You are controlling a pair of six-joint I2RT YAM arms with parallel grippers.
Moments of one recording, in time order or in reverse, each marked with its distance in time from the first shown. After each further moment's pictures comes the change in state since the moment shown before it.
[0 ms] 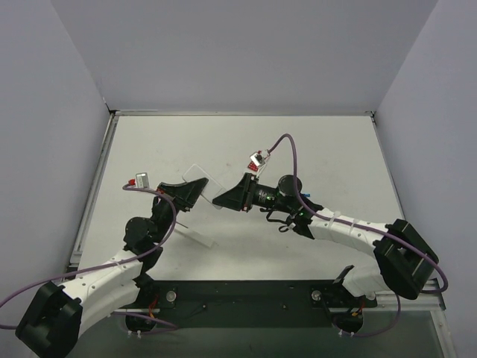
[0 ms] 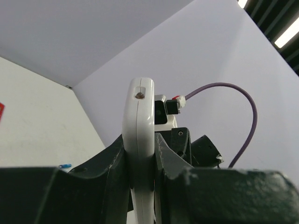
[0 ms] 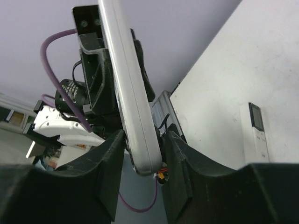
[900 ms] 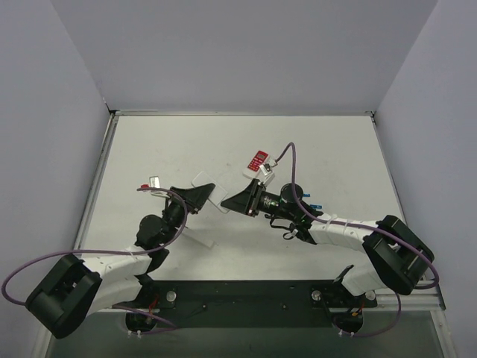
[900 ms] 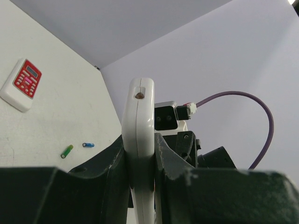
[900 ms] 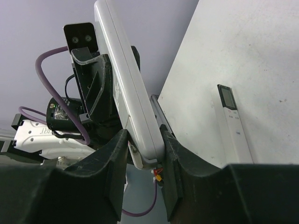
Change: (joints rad) left arm -0.042 0.191 -0.055 0.077 -0.120 -0.014; right arm -0.045 0.044 -0.144 0.067 0.096 0.115
